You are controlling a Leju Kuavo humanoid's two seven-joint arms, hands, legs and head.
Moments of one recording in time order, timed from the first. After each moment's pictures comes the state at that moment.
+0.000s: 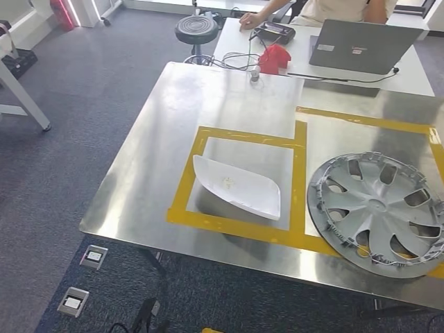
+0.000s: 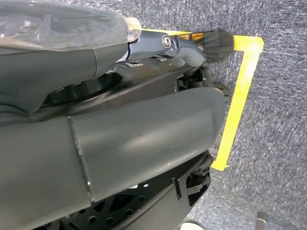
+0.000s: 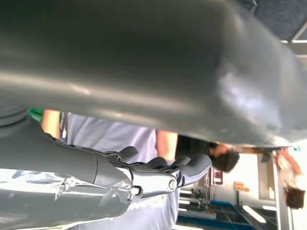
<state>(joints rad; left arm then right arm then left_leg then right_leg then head) -0.19 -0.05 -1.00 -0.22 1.06 0.14 -0.10 0.15 -0.81 -0.87 -1.39 0.71 0.24 0.50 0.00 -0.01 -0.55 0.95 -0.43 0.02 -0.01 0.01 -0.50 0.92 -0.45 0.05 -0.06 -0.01</state>
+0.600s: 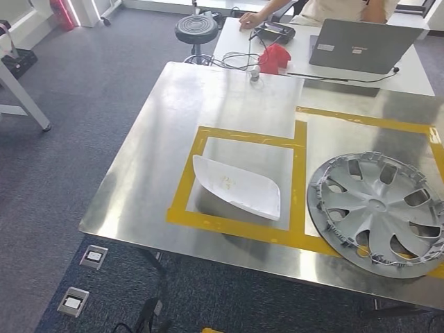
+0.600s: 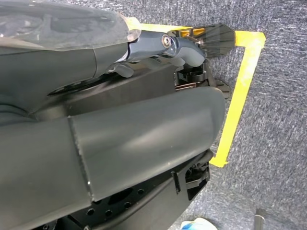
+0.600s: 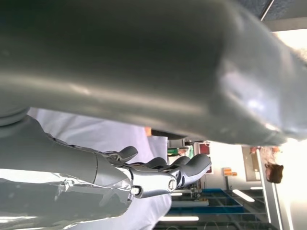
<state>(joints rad) -0.19 -0.07 -0.99 -0.22 1.06 0.15 -0.10 0.10 -0.83 -0.87 -1.46 0.69 0.24 0.49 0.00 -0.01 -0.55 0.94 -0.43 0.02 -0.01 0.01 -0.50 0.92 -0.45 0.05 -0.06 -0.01</state>
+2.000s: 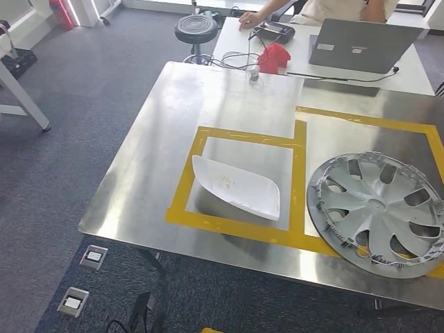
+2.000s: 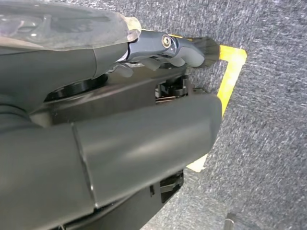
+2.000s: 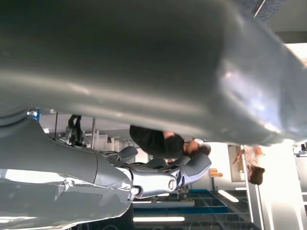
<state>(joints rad) -0.20 -0.06 -0.95 -0.22 1.09 0.21 -0.14 0.07 -0.83 -0.78 -1.44 0.69 0.20 0.46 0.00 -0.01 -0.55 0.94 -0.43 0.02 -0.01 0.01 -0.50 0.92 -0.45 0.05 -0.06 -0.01</state>
